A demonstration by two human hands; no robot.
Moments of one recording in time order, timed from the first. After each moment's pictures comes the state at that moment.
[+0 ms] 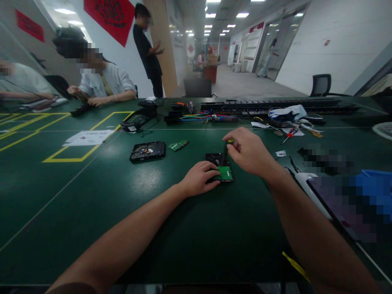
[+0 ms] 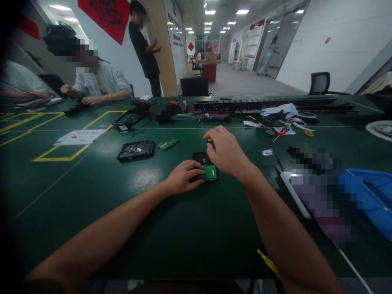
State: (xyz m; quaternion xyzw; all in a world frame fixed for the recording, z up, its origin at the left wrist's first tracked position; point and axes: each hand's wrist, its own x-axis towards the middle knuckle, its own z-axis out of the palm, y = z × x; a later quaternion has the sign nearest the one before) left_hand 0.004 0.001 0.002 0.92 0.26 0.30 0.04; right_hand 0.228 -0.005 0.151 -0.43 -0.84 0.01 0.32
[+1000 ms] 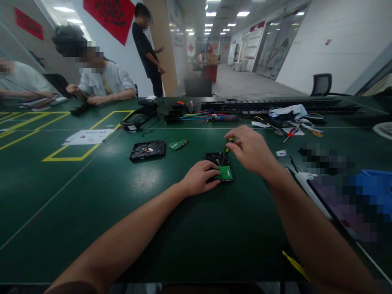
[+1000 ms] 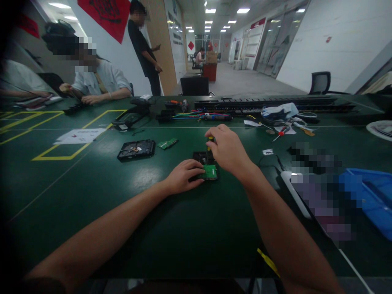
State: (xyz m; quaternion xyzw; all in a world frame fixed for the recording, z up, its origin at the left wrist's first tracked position) left_hand 0.004 -0.001 0.003 0.92 0.26 0.30 0.04; right_hand 0.230 -0.002 0.152 -0.45 -0.83 0.02 0.32
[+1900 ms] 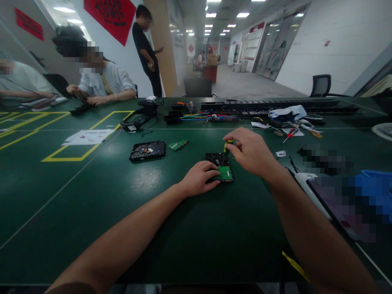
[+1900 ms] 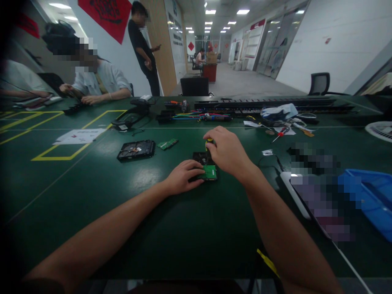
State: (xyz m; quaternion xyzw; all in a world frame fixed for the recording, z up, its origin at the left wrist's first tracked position) left_hand 0.004 0.000 0.003 0.92 0.26 0.29 0.05; right_hand 0.228 -0.007 0.155 -0.43 -0.84 0.02 0.31
